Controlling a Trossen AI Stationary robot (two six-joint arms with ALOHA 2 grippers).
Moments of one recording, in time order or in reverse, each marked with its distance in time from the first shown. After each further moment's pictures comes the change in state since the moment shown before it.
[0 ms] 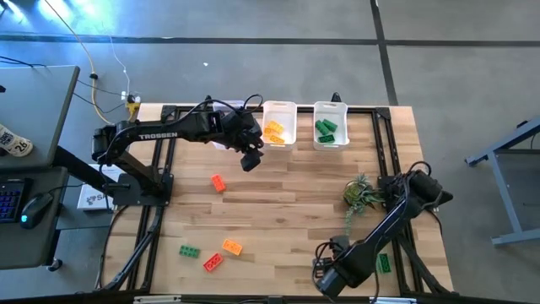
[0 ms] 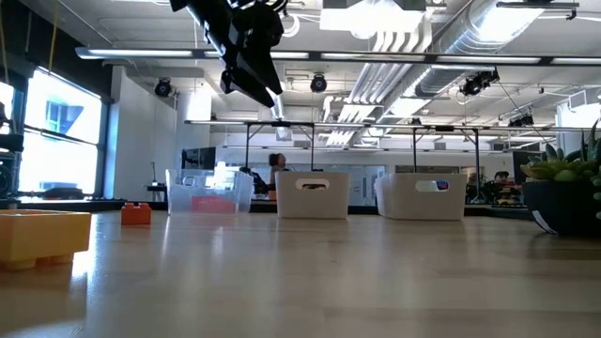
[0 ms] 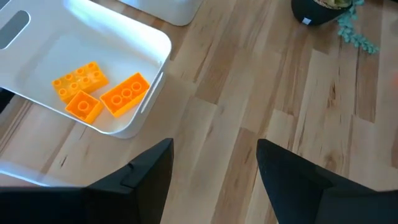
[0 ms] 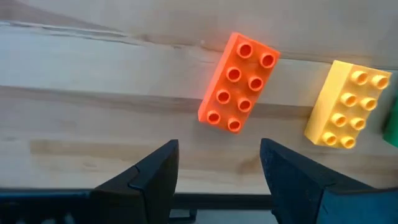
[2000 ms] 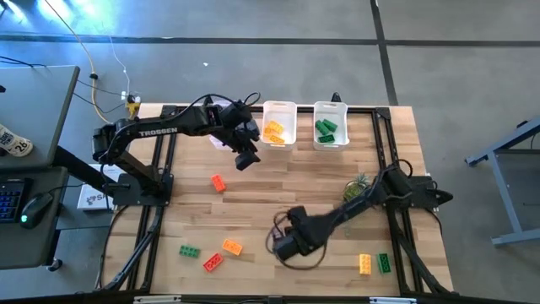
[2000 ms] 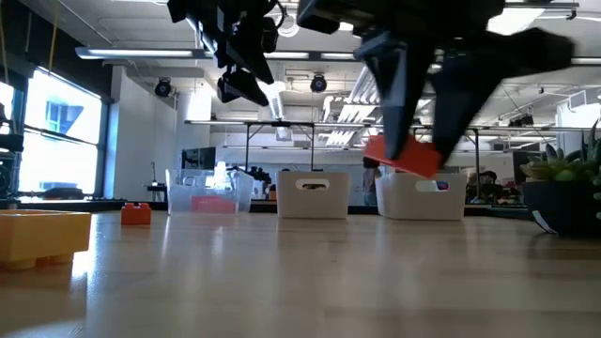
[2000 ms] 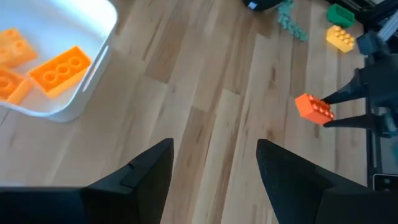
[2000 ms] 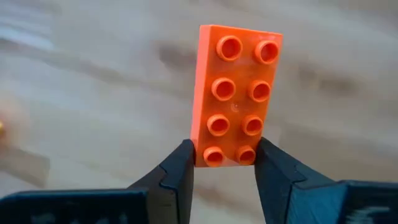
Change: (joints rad) left arm 0.079 0.000 0.000 -0.058 0.297 -0.004; right arm -0.306 0.151 0.223 -0.026 0.324 -0.485
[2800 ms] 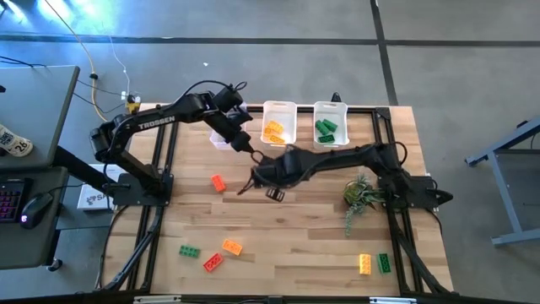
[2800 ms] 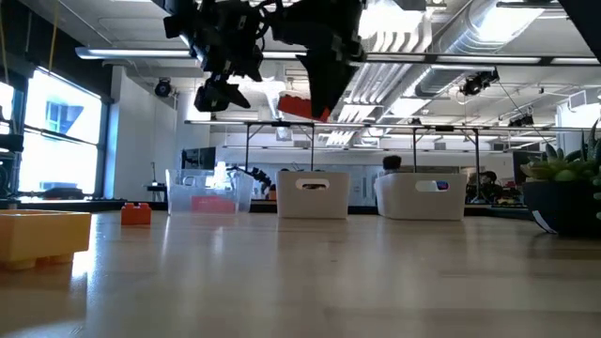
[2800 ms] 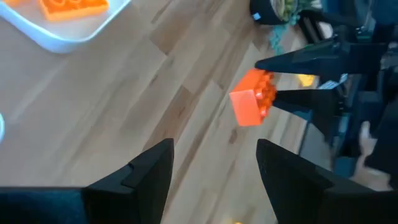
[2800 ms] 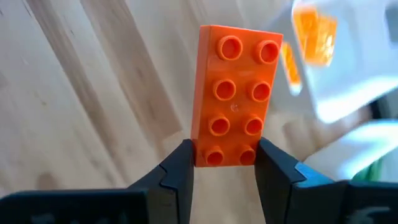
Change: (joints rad) left arm 0.182 0.000 0.000 -0.103 0.251 -0.218; right arm -0.389 -0.003 0.284 -0.201 0.173 -1.347
